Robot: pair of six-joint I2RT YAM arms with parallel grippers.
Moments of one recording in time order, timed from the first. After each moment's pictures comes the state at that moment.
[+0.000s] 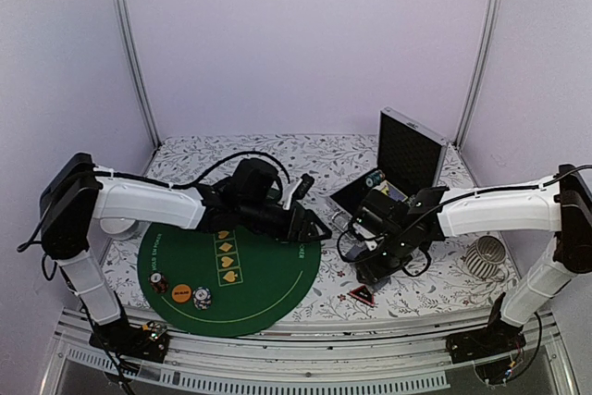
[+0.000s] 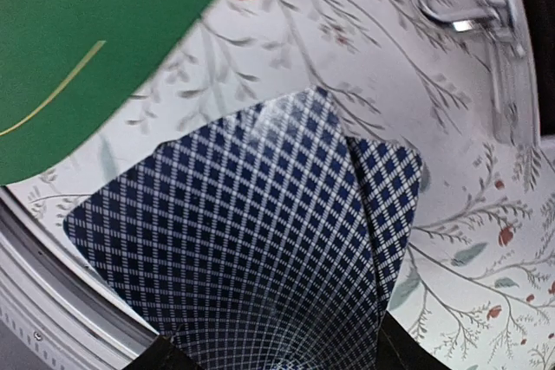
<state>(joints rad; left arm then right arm) -0.91 1.76 1.07 0.10 0.45 -0.61 0.97 1.57 0.98 -0.71 0.04 0.45</state>
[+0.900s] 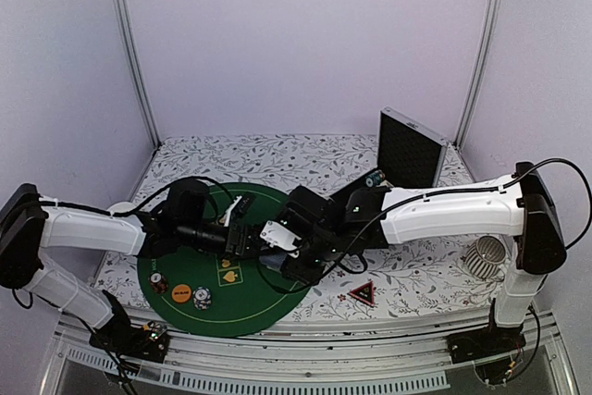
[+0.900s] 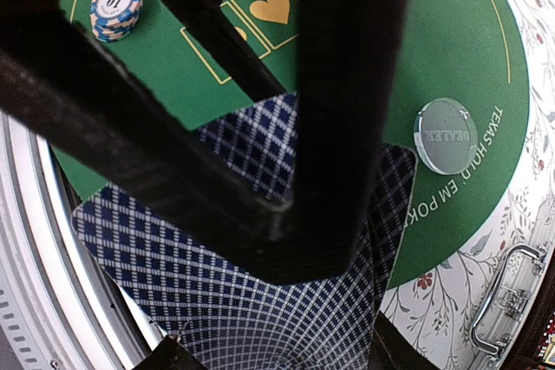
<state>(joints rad) -0.72 1.39 0.57 0.27 0.67 -0.76 1.23 1.86 1.44 -0.61 0.12 -0.04</state>
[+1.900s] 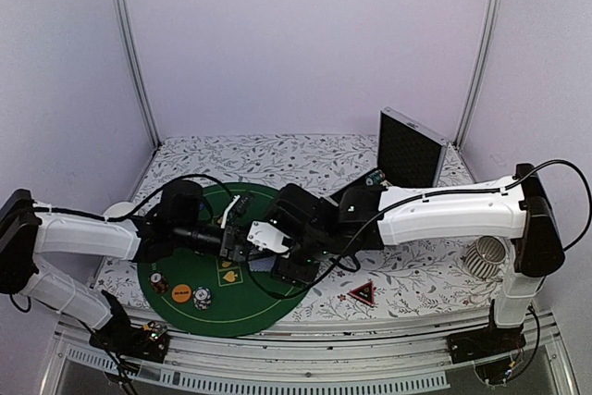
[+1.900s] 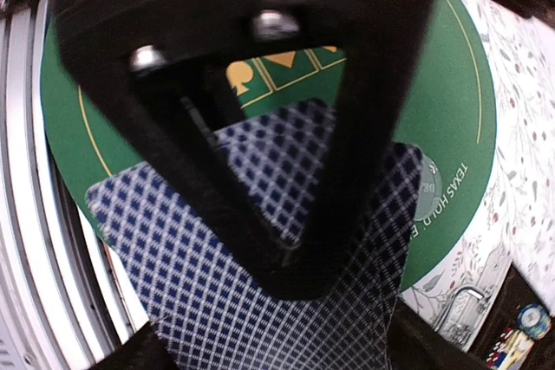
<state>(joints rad) -0.74 1.35 0.53 0.34 0.73 -0.69 1.27 1.88 1.53 -0.64 0.20 -0.19</state>
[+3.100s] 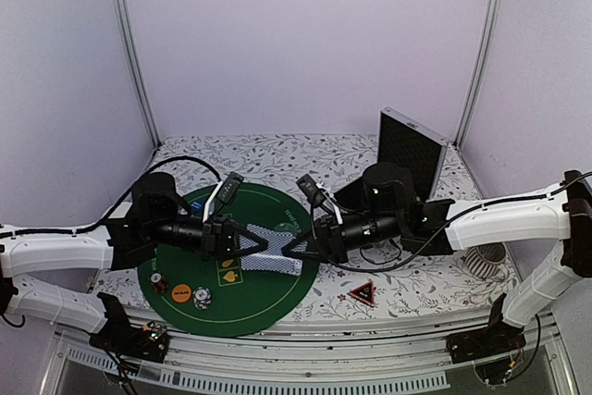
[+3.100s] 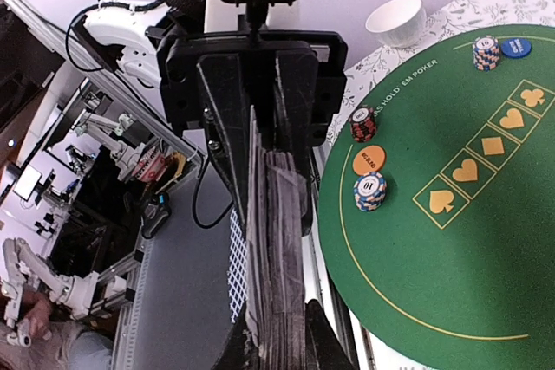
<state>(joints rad) -0.82 1.10 0.52 0.39 0.75 -0.59 1.05 1.52 0.91 0.32 -0.63 0.51</state>
